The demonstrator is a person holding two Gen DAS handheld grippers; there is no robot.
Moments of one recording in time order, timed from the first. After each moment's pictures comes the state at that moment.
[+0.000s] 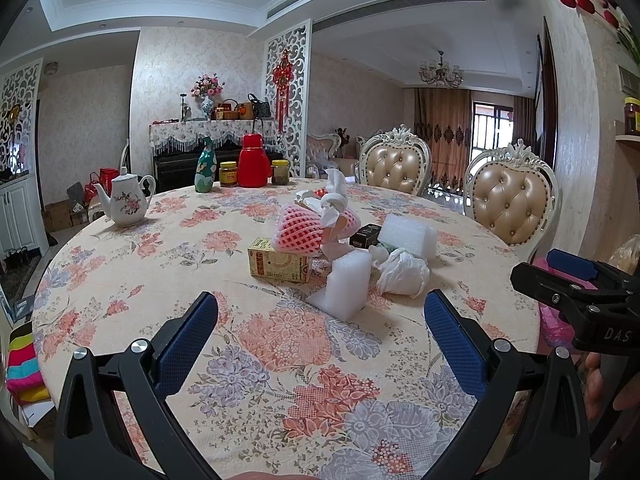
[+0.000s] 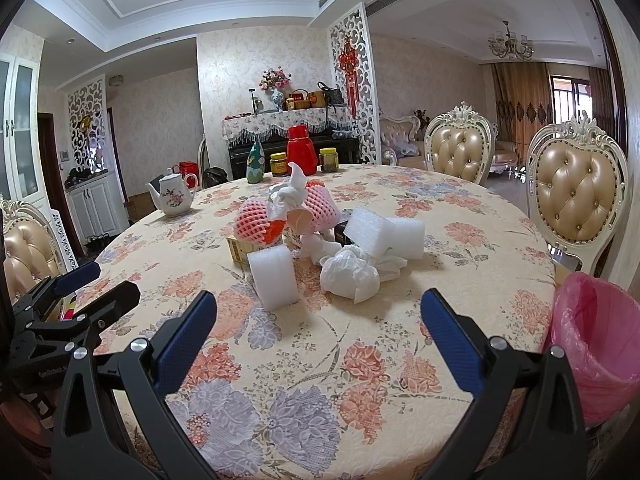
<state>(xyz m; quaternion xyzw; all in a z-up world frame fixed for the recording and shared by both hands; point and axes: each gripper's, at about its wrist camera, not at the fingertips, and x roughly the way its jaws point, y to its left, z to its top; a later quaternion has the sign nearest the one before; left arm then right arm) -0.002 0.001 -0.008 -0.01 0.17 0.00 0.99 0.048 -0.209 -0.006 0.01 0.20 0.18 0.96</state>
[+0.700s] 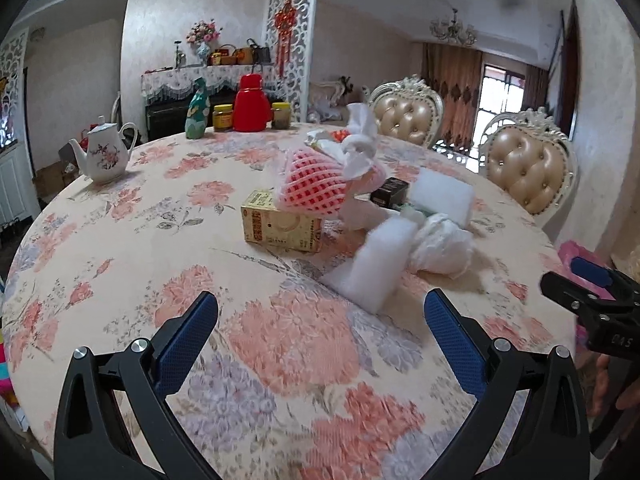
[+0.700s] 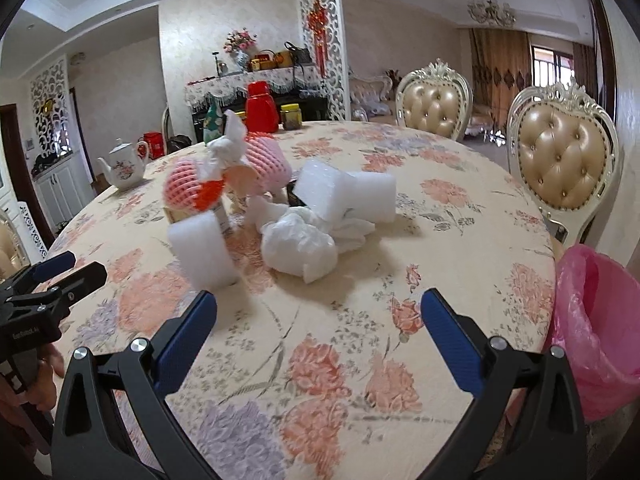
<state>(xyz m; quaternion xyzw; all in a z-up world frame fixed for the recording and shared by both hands) 0.101 0.024 -0.041 -0.03 0.28 0.00 0.96 0.132 -0.218 -0.042 0.01 0.28 0.12 0.95</state>
